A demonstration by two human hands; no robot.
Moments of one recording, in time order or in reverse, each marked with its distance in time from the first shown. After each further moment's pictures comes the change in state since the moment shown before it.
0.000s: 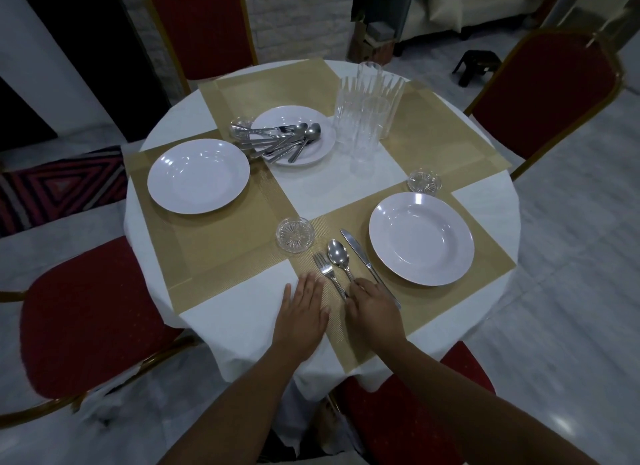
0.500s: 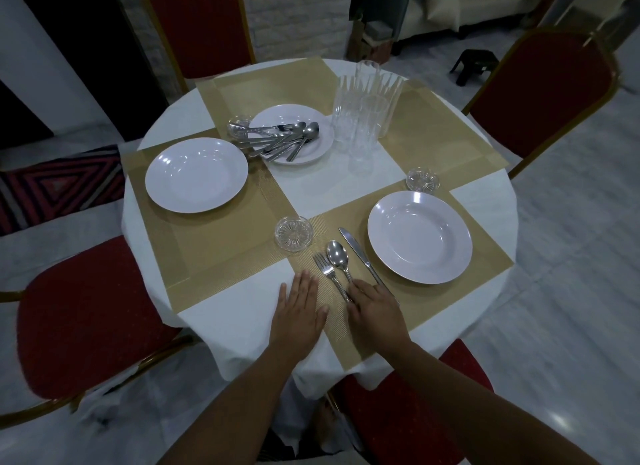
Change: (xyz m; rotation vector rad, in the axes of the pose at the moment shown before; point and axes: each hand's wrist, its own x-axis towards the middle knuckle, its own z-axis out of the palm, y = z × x) left_hand -0.002 -0.003 0.003 -0.006 -0.005 -0.072; right_hand -0.009 0.013 0.004 -0.031 -0.010 -0.097
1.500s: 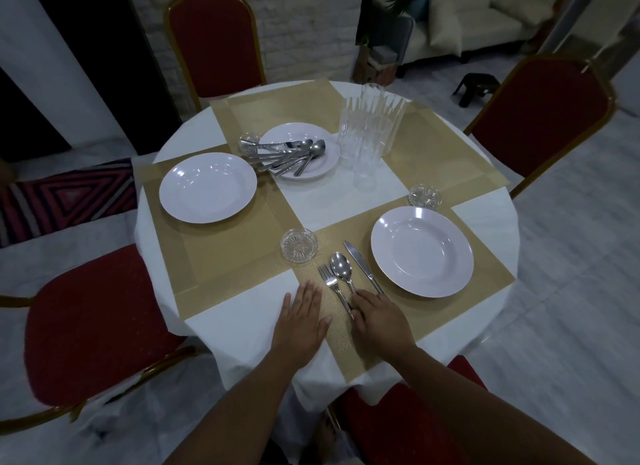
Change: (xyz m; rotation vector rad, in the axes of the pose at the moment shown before) left_hand -0.001 -0.001 -0.008 -0.015 -0.043 0.044; right_hand 0.006 -0.001 -0.018 0.080 -0.119 0.026
